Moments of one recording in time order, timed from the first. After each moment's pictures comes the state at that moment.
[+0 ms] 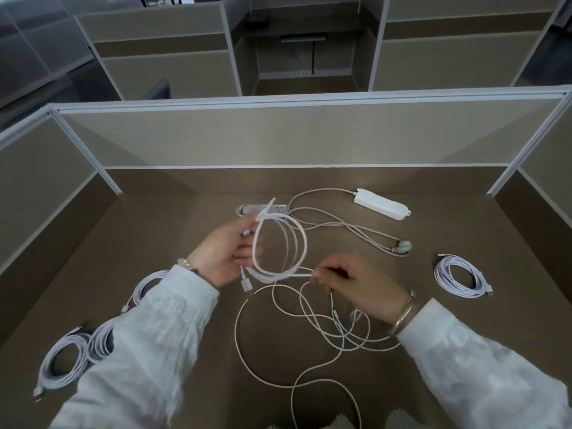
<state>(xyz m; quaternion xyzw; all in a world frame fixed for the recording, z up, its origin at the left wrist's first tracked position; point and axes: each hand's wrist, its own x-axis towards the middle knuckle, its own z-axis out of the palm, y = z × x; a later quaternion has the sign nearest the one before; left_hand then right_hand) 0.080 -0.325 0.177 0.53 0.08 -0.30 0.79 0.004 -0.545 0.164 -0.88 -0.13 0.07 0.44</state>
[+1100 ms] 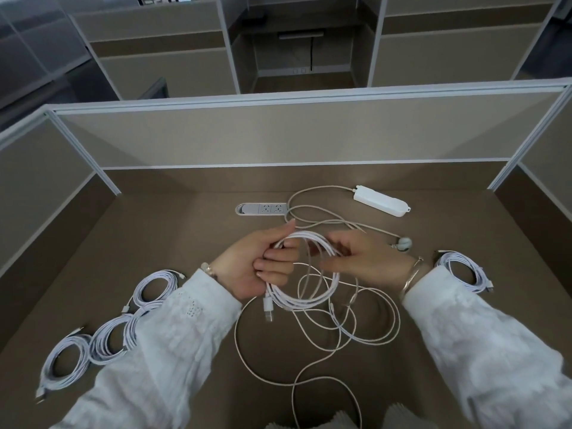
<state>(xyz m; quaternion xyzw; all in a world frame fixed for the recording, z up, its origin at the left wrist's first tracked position) 0.061 -0.353 0.187 0.42 0.00 -0.51 0.75 0.039 -0.562 0.169 -0.88 -0.15 0.14 0.43</state>
